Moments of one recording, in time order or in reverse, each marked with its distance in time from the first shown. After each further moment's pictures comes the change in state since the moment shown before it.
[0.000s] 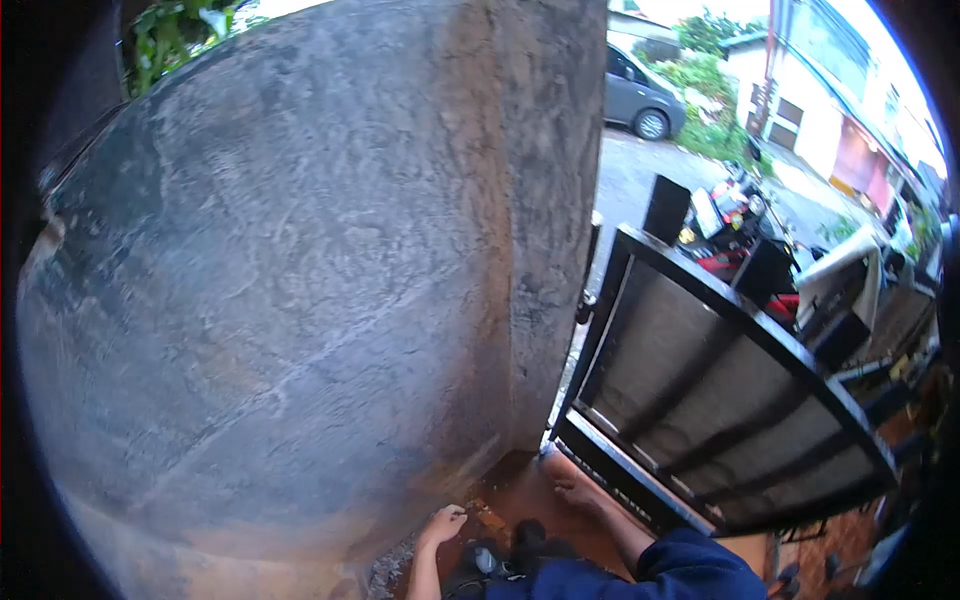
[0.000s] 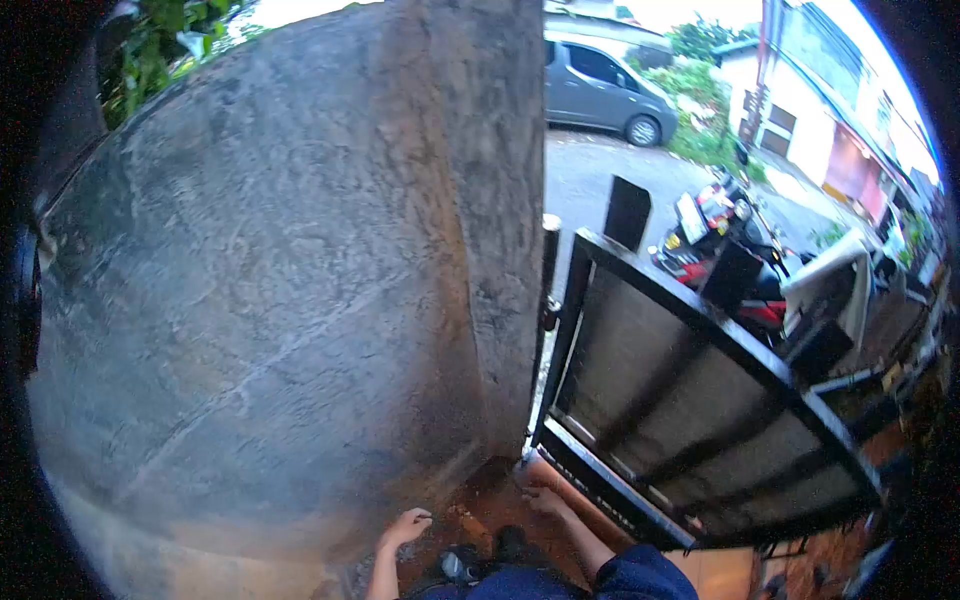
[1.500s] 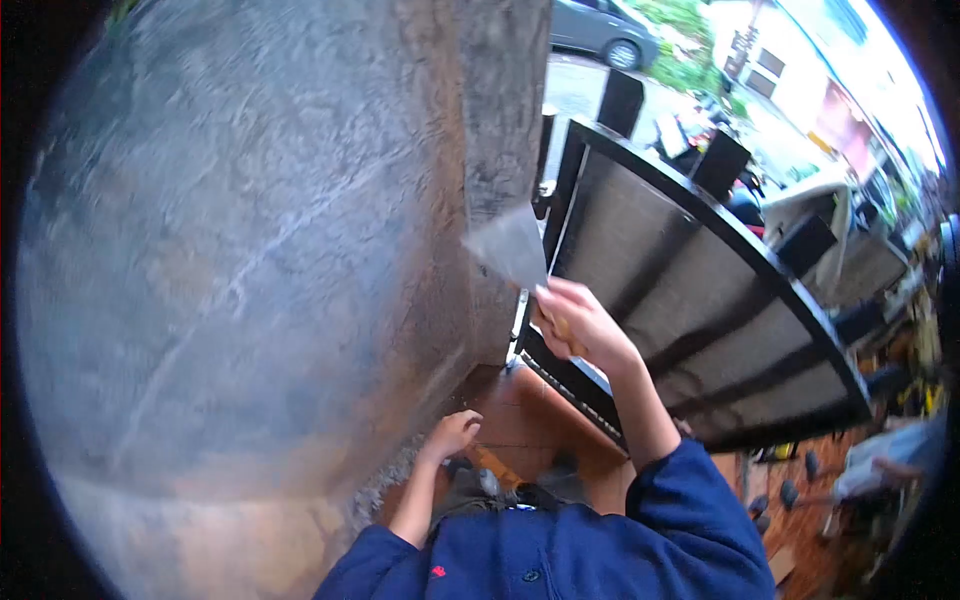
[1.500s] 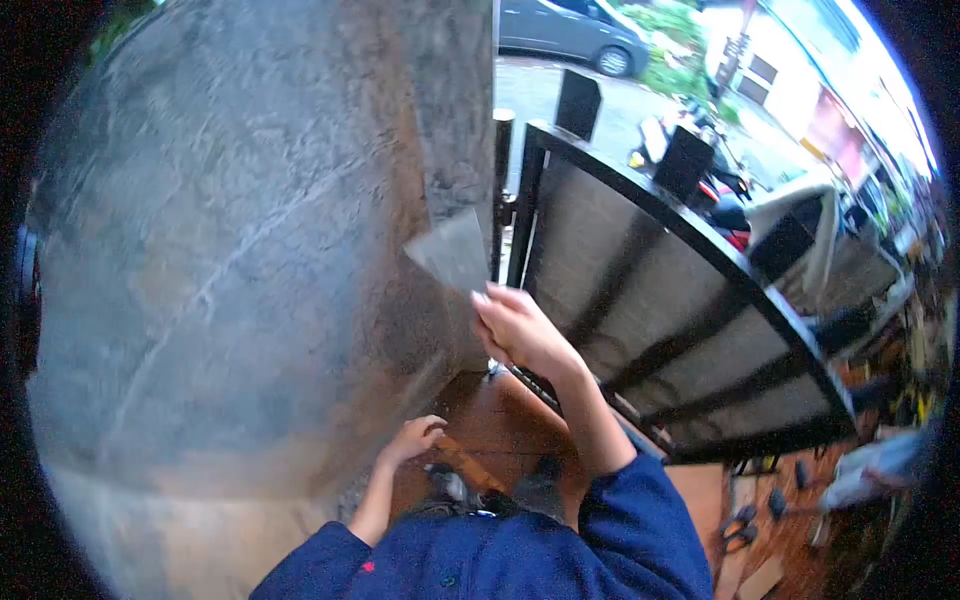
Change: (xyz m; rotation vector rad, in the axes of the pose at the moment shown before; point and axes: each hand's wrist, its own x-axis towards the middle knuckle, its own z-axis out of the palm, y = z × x) left_hand -0.025 0.081 0.038 0.131 -0.016 0.521; right_hand -0.194 -0.324 -0.124 0.670 -0.026 -0.414
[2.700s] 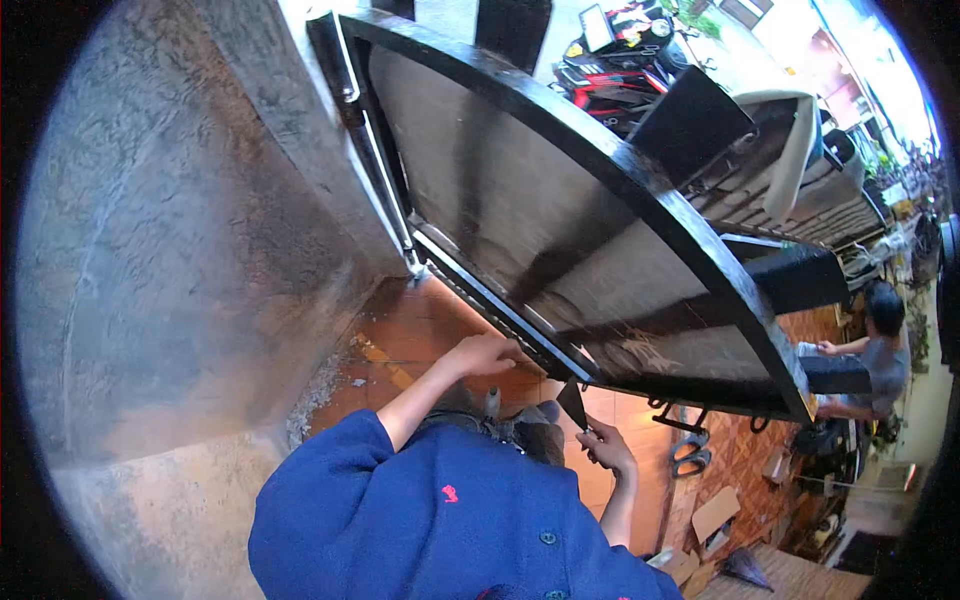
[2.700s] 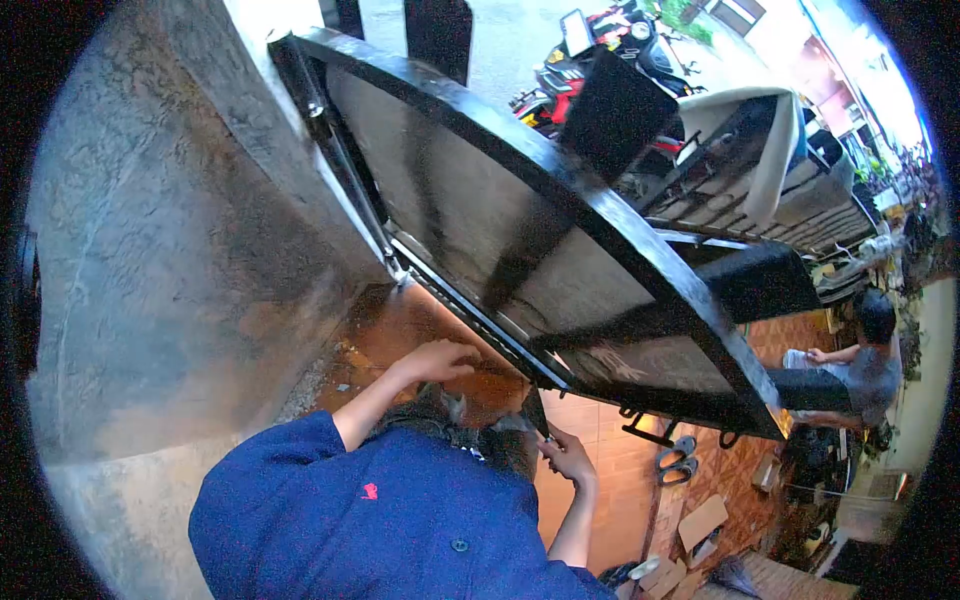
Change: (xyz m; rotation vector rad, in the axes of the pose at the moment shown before) left_hand 0.149 0.237 0.210 0.160 -0.532 0.260; right_hand -0.397 0.187 -0.226 -0.247 0.639 0.720
